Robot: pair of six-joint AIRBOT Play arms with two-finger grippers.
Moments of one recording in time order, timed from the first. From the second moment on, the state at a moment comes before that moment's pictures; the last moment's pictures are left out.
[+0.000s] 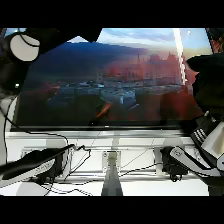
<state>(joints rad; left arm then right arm) -0.44 -1.19 1.51 1.08 -0.55 -1.09 -0.84 -1.10 1.45 -1.10 1.02 1.45</state>
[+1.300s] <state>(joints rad) -0.42 -1.18 1.51 1.08 -0.55 -1.09 -0.98 -1.07 1.76 -1.36 1.74 1.65</state>
